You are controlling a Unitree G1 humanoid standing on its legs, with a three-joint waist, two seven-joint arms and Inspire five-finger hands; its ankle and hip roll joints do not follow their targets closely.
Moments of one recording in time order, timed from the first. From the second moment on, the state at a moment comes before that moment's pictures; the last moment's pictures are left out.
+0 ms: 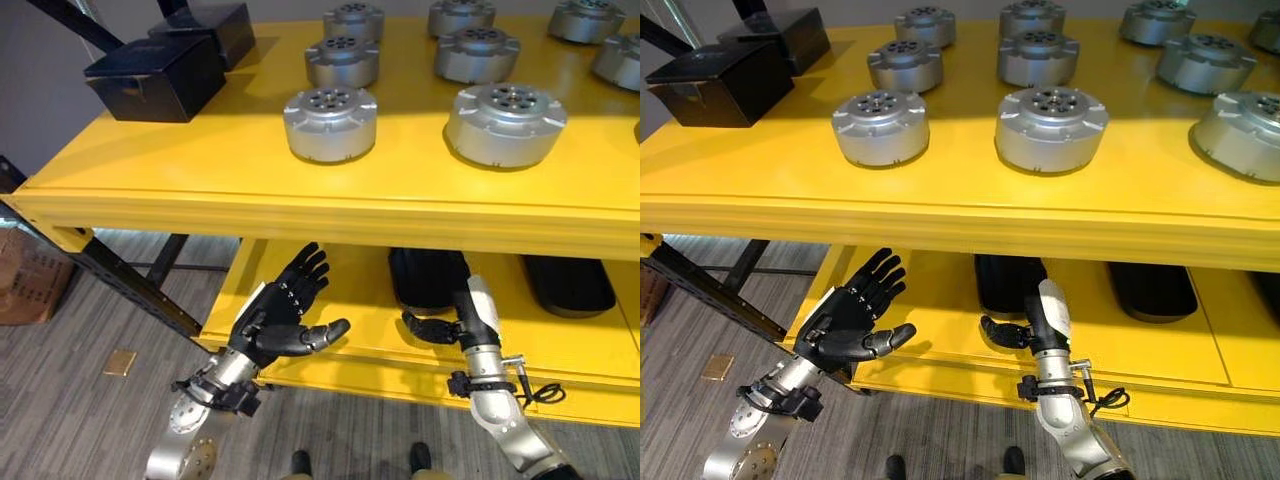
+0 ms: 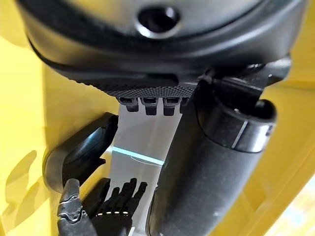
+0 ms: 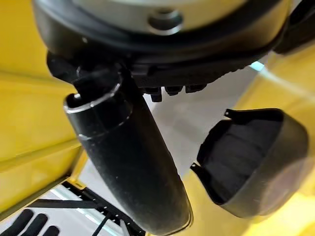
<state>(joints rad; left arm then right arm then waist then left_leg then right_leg) 0.17 0.45 -0.16 -0.17 -0.73 -0.15 -0.36 0.02 -0.46 0.29 0.12 -0.29 -0.33 -0.49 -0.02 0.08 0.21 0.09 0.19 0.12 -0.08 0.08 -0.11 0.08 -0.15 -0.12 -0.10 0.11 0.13</state>
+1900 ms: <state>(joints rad) -0.04 0.48 -0.22 -0.31 -0.86 -0.15 -0.64 0.13 -0.48 0.12 -0.11 0.00 -0.32 -0.39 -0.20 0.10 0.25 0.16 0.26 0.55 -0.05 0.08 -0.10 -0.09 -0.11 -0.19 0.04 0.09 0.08</state>
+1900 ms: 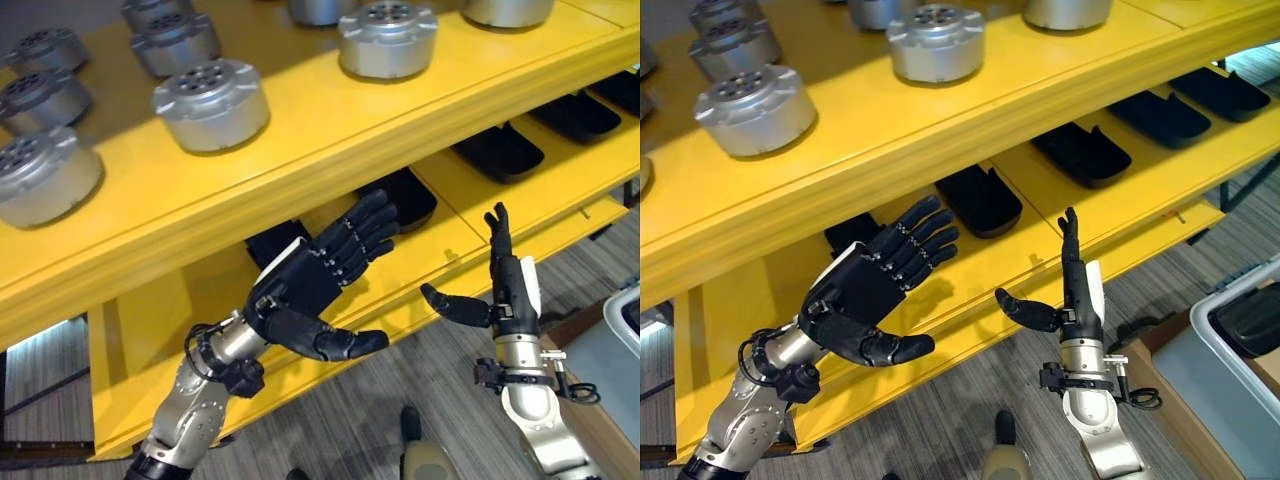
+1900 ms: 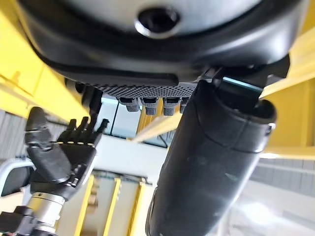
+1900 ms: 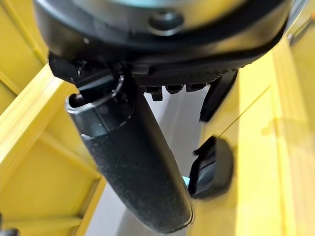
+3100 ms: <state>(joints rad) 0.14 0.45 -0.23 -0.21 -0.88 -0.18 -0.40 0.15 -0.48 0.18 -0.18 0.04 -0.38 -0.31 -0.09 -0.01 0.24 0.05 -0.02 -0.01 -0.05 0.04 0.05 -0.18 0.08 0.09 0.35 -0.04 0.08</state>
